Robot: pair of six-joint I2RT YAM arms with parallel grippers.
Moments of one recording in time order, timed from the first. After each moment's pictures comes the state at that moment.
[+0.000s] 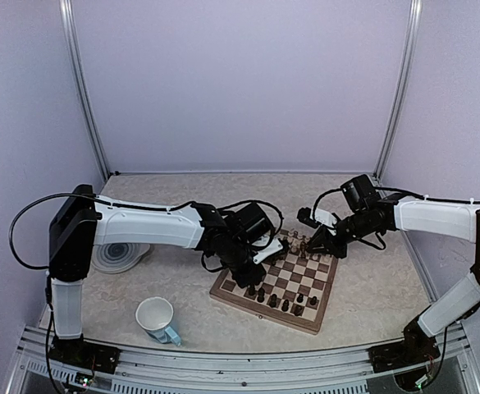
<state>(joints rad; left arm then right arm) -1.07 2.05 1.55 -0.62 0.06 0.10 0.45 1.48 0.92 -0.41 -0.52 -0.69</state>
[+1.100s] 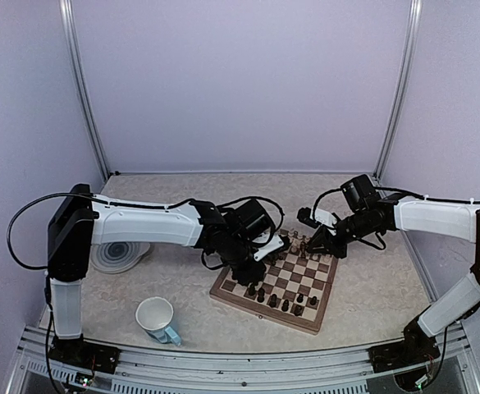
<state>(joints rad) -1.07 2.04 1.56 -0.62 0.05 0.10 0.45 1.48 0.92 -0.41 -0.52 -0.69</state>
